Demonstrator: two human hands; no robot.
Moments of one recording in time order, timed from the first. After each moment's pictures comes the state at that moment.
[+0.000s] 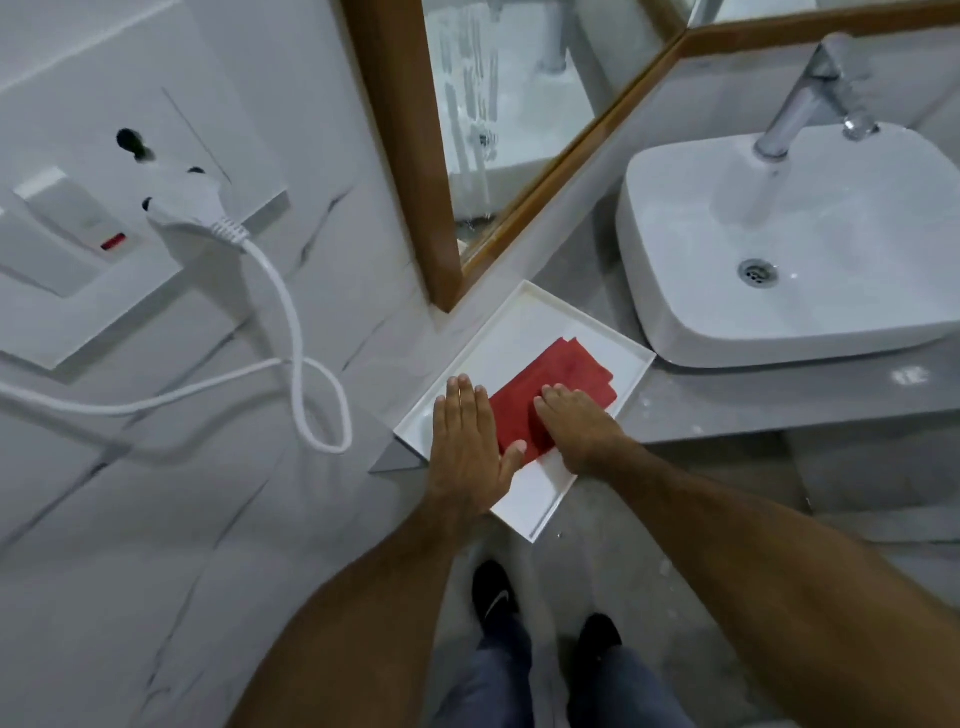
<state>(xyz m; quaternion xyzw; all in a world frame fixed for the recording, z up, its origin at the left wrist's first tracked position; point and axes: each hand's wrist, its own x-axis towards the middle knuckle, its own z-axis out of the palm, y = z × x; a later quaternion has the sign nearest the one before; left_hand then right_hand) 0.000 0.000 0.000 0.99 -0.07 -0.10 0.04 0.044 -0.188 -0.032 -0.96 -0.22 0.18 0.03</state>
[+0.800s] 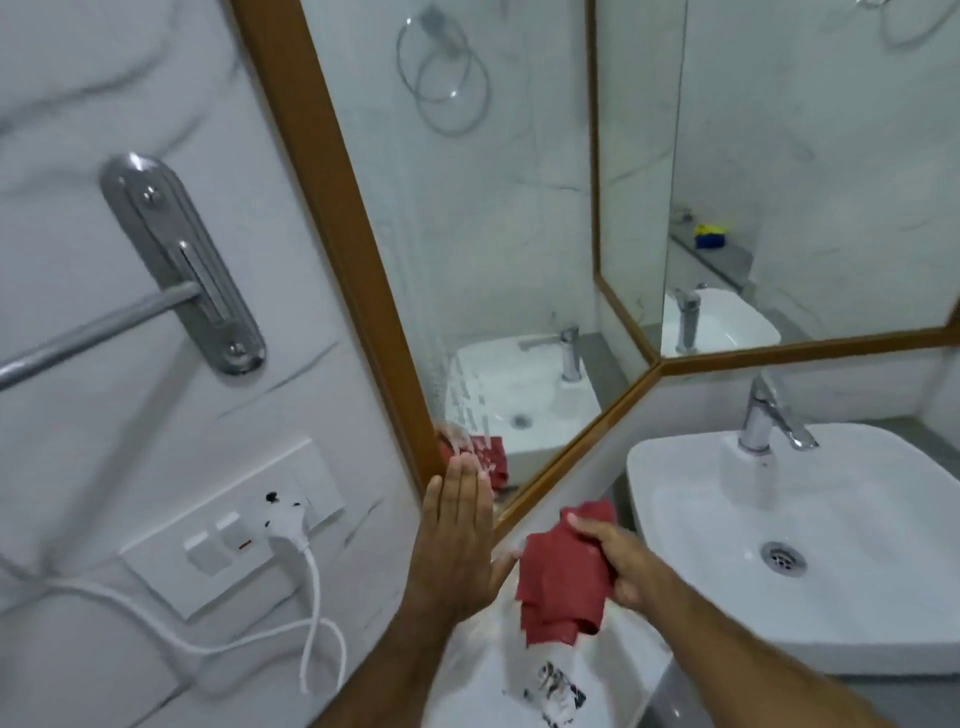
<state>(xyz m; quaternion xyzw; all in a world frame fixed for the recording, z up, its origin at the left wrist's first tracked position) 0.107 -0.022 0.215 0.96 -0.13 0.21 -0.10 0.162 -0.240 0.166 -0.54 0.18 0.27 0.77</state>
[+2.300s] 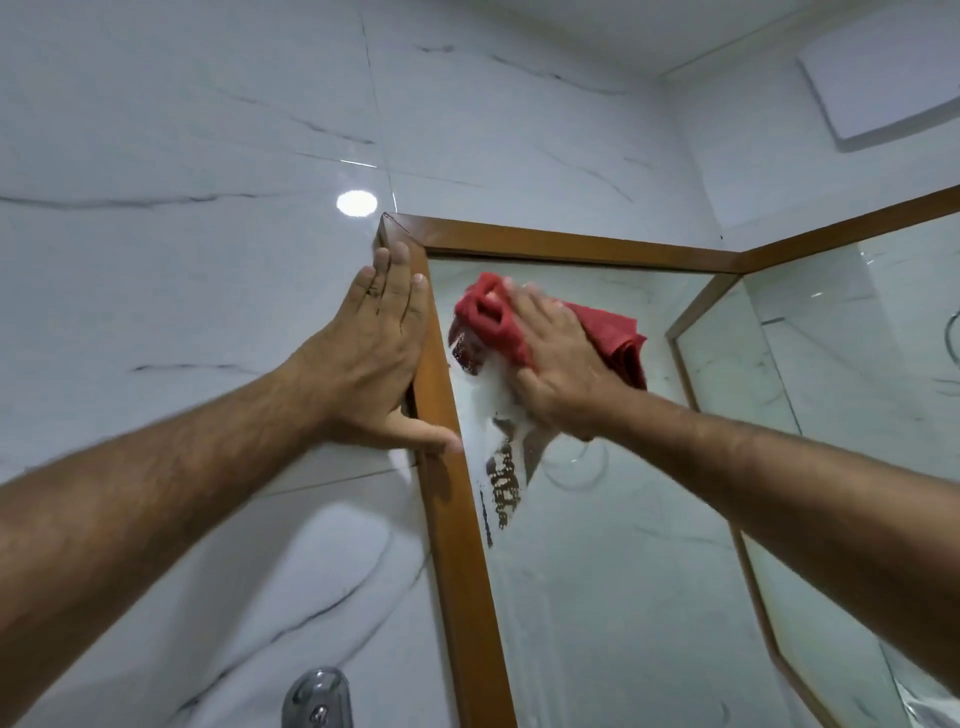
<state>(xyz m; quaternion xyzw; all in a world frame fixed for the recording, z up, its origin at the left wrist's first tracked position) 0.141 0.048 0.807 0.81 -0.08 0.43 -0.38 0.303 -0.144 0.756 -0.68 -0.43 -0.55 0.23</state>
